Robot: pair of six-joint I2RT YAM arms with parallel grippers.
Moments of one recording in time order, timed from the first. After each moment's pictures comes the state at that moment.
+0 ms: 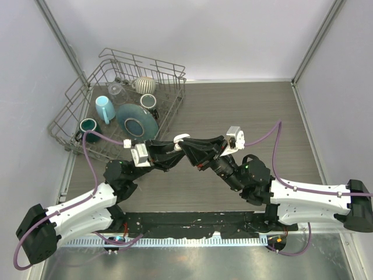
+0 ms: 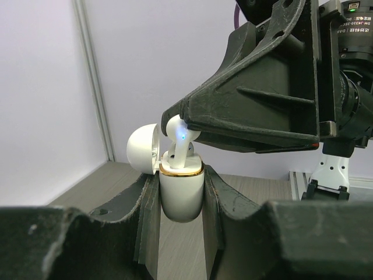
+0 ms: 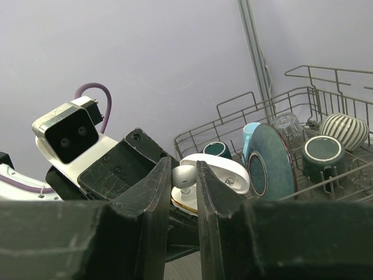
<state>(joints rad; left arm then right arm) -0.82 0.88 0.41 1.04 0.37 -0.13 1.28 0.99 0.69 0.77 0.38 0.21</state>
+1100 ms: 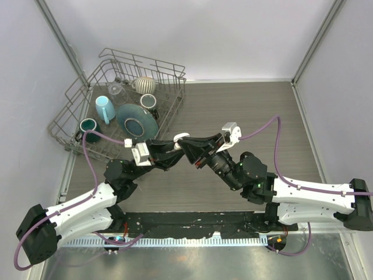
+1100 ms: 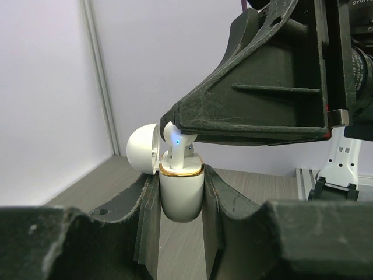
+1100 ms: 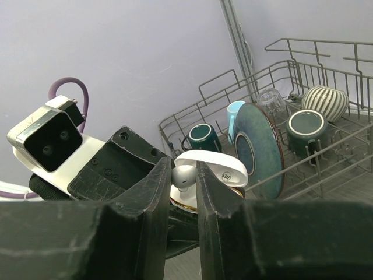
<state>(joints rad) -0.82 0.88 0.41 1.02 0.36 -0.12 1.29 1.00 0.78 0.57 0.48 0.27</state>
